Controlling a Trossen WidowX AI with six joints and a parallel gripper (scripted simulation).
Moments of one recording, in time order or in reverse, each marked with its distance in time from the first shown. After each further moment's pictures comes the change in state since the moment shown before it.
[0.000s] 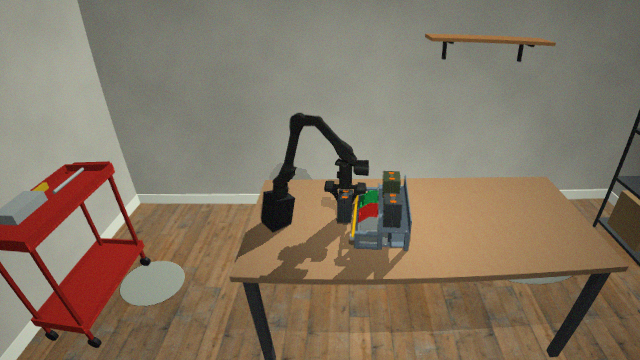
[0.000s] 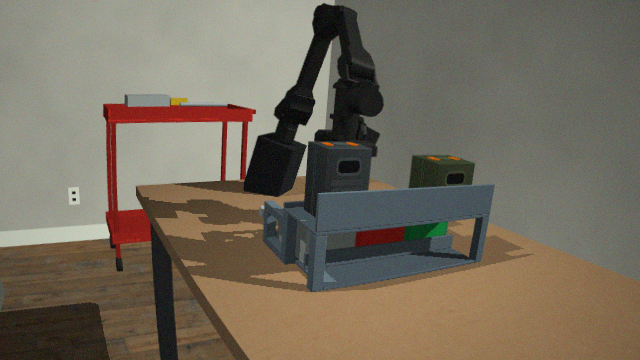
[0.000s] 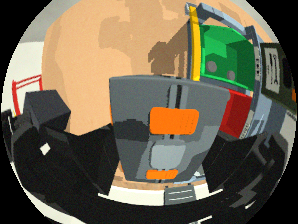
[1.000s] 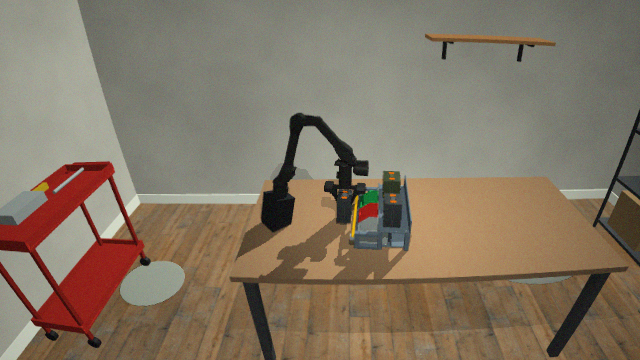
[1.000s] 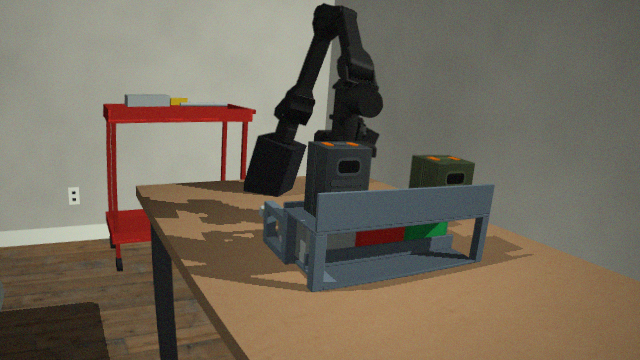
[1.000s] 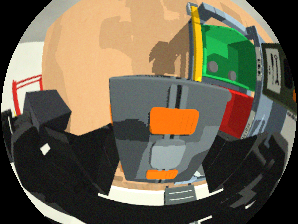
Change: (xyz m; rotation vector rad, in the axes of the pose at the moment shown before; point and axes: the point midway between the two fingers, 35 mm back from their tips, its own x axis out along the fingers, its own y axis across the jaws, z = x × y) arm 0.002 0.002 0.000 0.001 0.000 0.004
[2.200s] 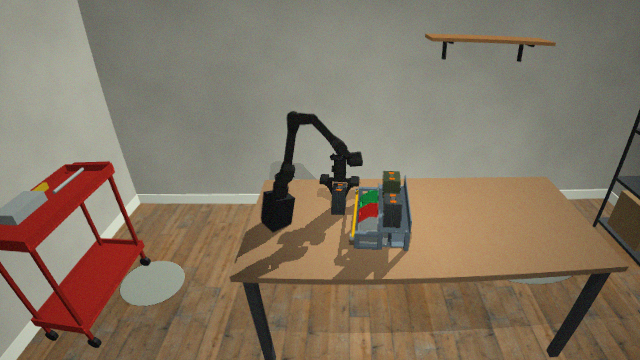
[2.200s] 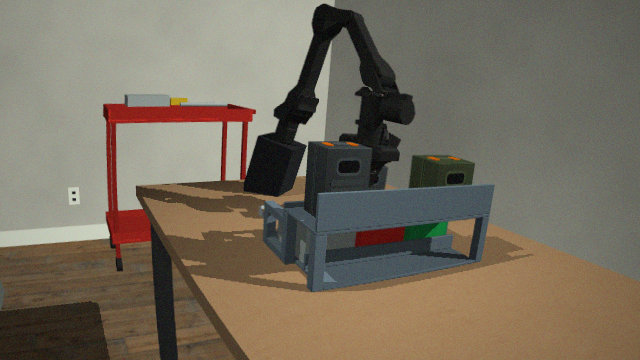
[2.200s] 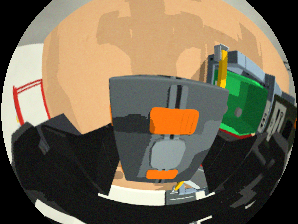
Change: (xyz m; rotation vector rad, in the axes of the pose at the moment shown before) arm 0.015 0.034 0.084 -0.003 0.022 0.013
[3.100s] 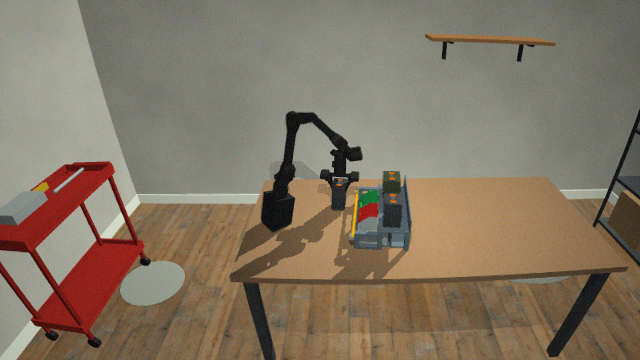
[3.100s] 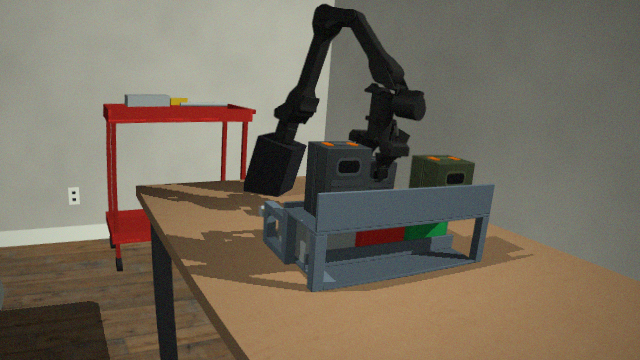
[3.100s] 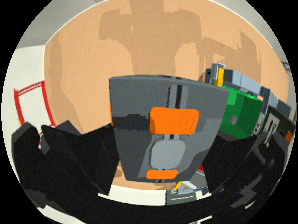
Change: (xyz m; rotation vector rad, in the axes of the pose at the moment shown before) arm -0.011 0.002 0.028 0.006 0.000 0.003
